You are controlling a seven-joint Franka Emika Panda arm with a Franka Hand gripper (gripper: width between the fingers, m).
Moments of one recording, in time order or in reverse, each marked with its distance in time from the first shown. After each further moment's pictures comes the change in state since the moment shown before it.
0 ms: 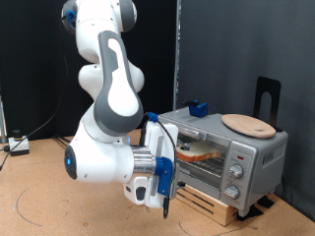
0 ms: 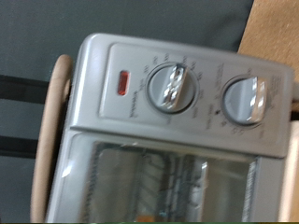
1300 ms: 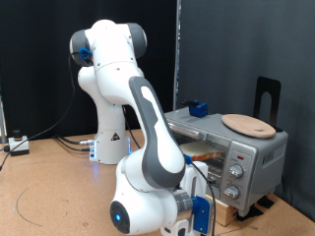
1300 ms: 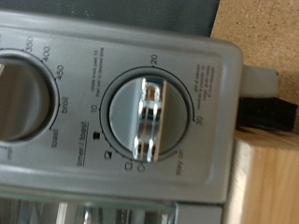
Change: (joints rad) arm 0.139 0.304 0.036 0.207 -0.072 0.012 0.024
